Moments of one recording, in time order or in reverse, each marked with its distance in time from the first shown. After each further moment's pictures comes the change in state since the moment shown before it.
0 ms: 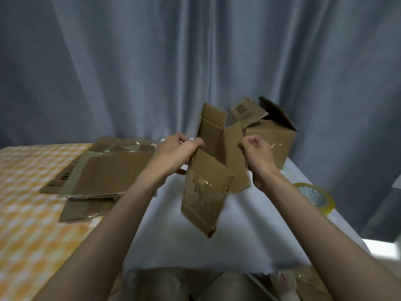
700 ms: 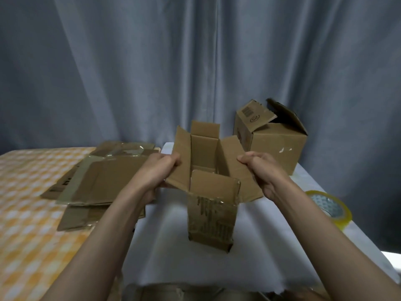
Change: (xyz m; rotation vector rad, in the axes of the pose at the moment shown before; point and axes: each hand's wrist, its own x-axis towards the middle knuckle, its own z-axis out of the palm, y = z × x) left_hand -0.001 -0.026 -0.018 -0.223 0.015 -0.157; right_hand 0.005 0.003 0.001 0.049 -0.215 0.269
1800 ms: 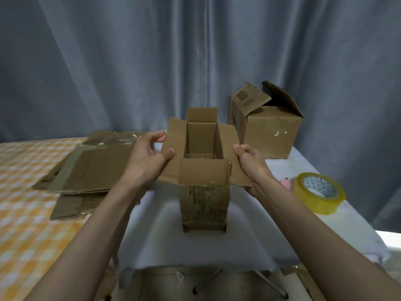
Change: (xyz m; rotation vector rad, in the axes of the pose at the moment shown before) left_hand 0.006 -0.027 -0.004 0.122 0.143 0.275; right_hand -0.008 0.033 0.012 0.151 0.074 0.005
